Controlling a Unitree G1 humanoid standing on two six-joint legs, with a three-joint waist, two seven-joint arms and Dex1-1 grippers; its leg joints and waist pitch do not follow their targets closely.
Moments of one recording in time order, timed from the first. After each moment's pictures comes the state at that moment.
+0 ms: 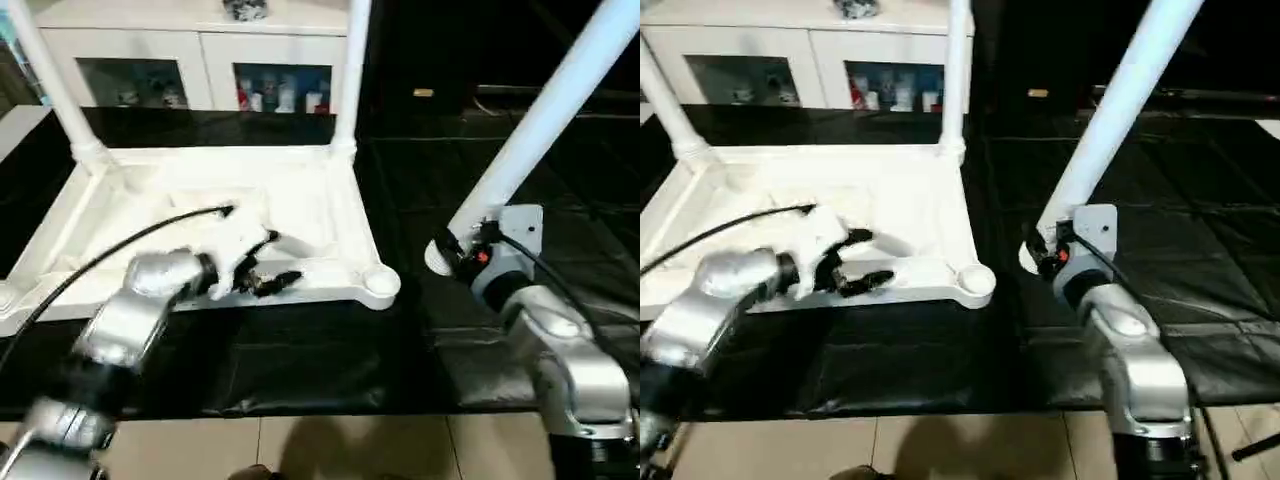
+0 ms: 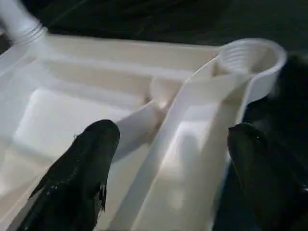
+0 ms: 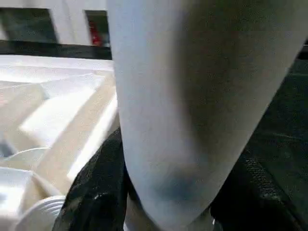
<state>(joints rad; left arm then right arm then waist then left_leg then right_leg) -0.51 0.48 -0.25 0.28 -0.11 0.23 -0.89 -0.20 -0.23 -0.10 -0.17 0.25 0.52 0.25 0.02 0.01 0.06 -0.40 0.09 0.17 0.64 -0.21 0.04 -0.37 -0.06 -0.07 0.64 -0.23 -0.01</state>
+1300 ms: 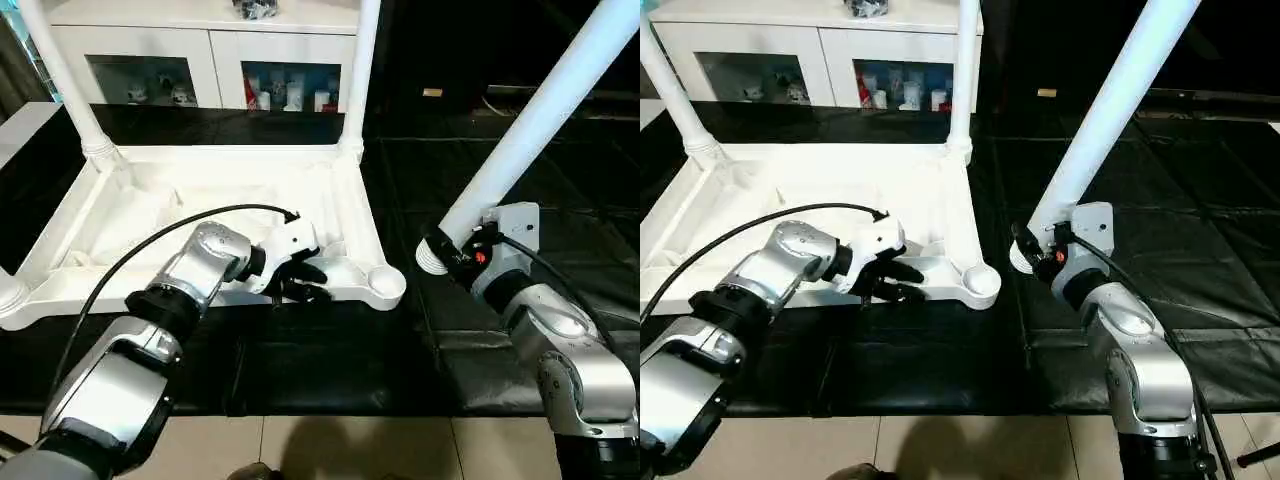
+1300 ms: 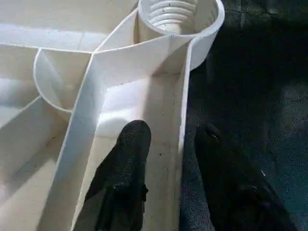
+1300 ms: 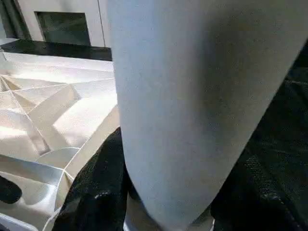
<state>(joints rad) -0.83 0.32 -0.40 0.87 0.02 0.12 -1.19 -0.20 -0.25 -0.09 -0.17 0.27 0.50 0.32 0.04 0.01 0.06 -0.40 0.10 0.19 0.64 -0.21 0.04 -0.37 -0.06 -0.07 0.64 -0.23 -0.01</state>
